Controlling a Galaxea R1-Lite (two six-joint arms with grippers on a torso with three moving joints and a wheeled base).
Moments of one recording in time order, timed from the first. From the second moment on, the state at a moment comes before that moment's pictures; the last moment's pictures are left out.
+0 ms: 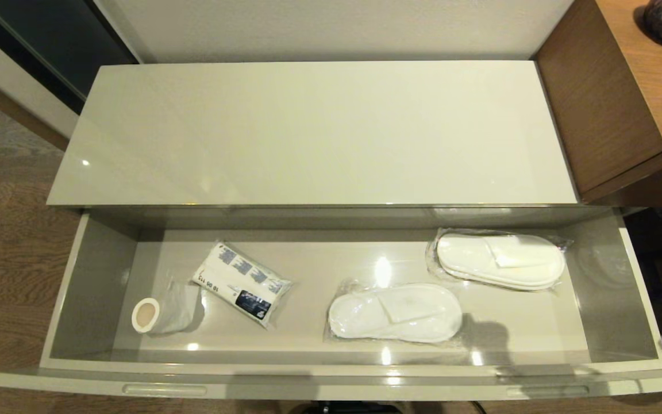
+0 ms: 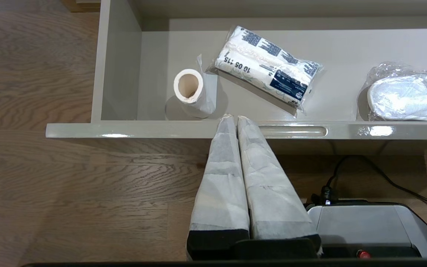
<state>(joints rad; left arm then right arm) 0.01 0.00 0.00 0.01 0.01 0.00 0.07 1.09 -0.93 0.73 0.23 -0.28</state>
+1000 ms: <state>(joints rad) 0.01 0.00 0.00 0.01 0.01 0.00 0.25 1.70 -1.14 0.78 0.59 -0.57</state>
